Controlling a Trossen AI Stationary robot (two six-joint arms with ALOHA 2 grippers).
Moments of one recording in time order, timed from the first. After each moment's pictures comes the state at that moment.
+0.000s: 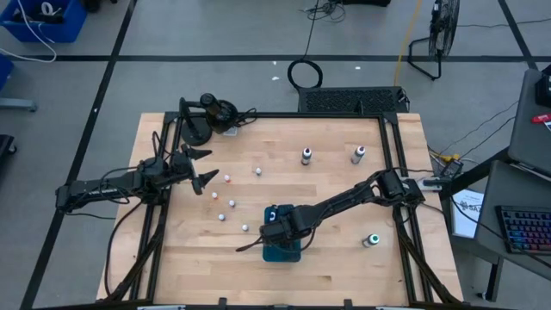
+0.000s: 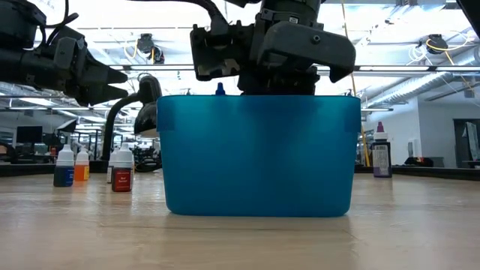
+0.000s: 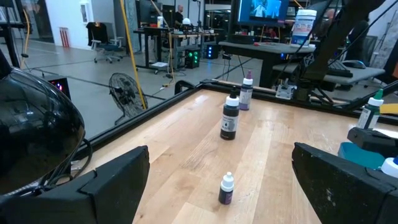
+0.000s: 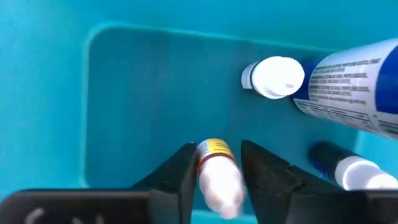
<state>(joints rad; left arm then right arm) 0.19 0.13 0.01 0.08 -0.18 -0.08 0.31 2.20 1.72 -0.86 0.02 0.23</state>
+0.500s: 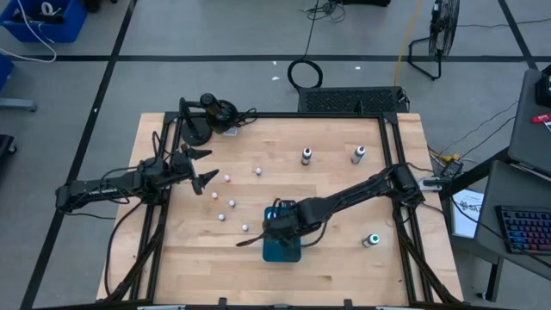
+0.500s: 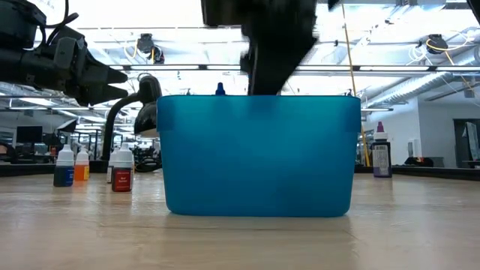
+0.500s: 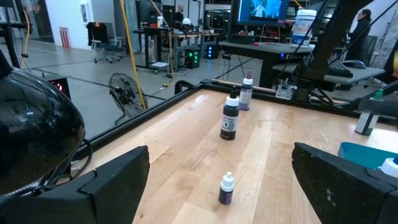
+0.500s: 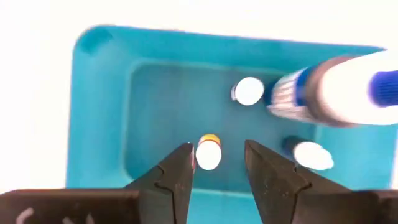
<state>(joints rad) 0.19 0.13 0.01 0.08 -0.18 -0.08 0.31 2.07 1.71 -0.87 0.02 0.26</state>
